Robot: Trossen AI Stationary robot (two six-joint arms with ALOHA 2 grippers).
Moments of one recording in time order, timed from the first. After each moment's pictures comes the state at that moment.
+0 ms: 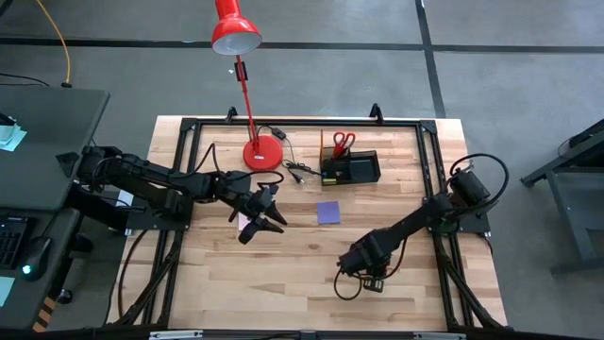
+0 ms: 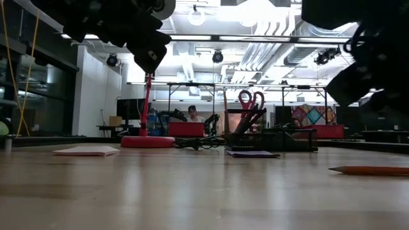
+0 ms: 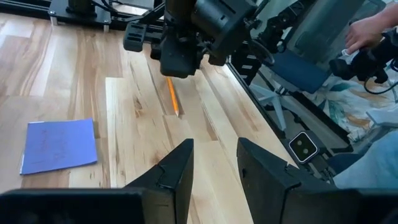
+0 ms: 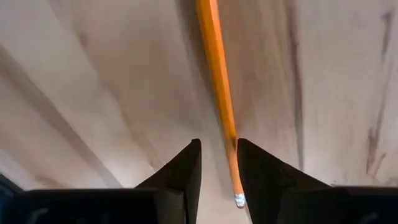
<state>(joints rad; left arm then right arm) 0.07 1.30 0.60 0.31 0.40 -0.16 0.49 1.86 1.13 -0.94 -0.29 0.75</state>
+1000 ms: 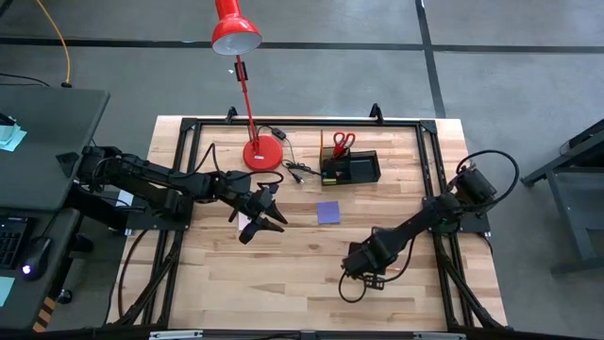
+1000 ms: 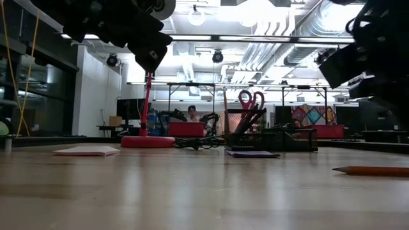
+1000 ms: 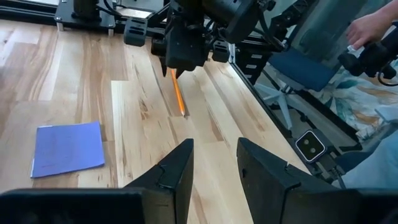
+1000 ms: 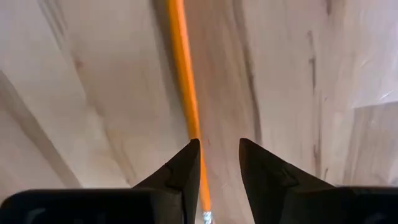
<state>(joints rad) 0.07 1.30 0.60 0.31 0.38 -0.14 0.52 1.81 1.13 -0.95 -0.11 0.72</state>
